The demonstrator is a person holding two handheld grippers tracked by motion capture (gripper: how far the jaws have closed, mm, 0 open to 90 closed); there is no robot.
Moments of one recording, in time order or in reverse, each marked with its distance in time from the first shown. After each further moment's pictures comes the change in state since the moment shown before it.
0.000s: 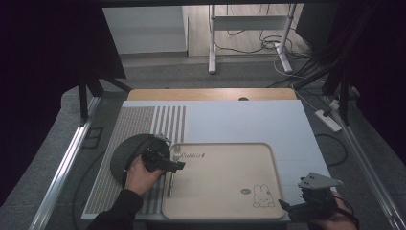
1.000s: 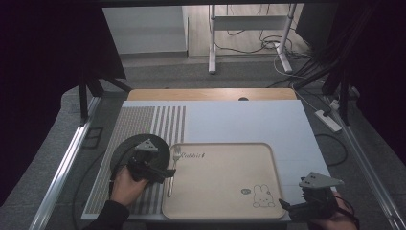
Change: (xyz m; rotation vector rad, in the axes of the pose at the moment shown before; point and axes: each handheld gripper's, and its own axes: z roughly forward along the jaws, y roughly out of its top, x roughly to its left) left arm -0.005 -0.037 -0.033 -0.144 -0.025 0.078; right arm -0.001 0.000 -0.001 -0.004 0.003 0.013
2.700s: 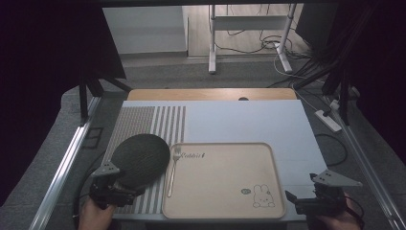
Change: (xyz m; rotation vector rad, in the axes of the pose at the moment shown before) left arm -0.013 -0.080 -0.071 -0.089 0.127 -0.178; right arm -0.014 -0.006 -0.012 -0.135 -0.056 0.140
